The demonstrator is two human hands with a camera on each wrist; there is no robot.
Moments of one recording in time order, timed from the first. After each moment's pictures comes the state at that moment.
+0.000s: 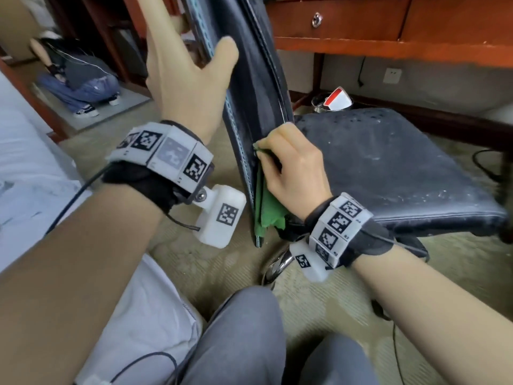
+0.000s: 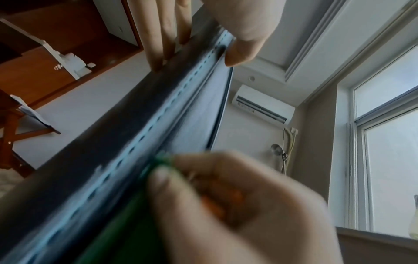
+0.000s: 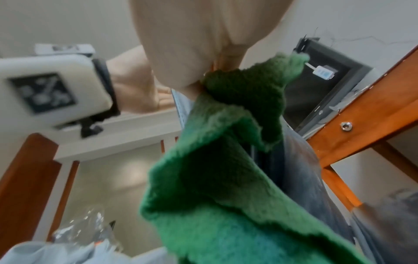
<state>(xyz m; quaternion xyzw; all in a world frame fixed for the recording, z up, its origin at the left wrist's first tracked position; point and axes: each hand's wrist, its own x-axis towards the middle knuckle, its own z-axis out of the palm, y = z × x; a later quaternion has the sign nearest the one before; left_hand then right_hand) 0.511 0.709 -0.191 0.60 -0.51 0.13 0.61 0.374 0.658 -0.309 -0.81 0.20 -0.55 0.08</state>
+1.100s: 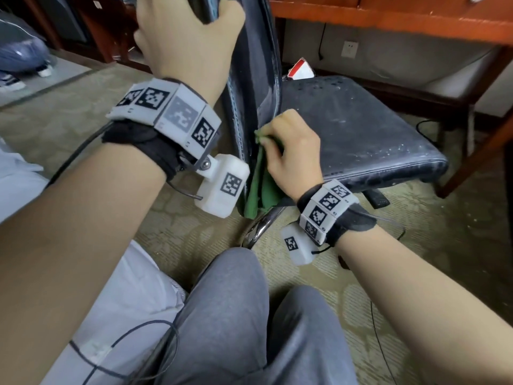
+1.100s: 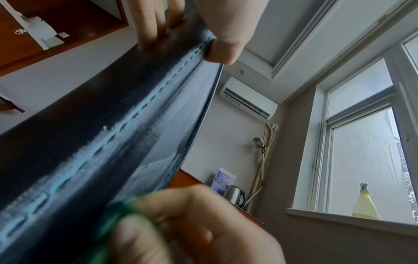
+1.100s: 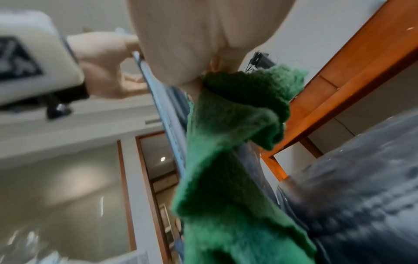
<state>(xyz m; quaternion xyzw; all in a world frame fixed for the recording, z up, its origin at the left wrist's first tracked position) 0.493 0.703 -0.219 0.65 -0.47 0.18 0.57 0.348 0.681 -0.350 -0.78 0.31 -0.53 0.09</state>
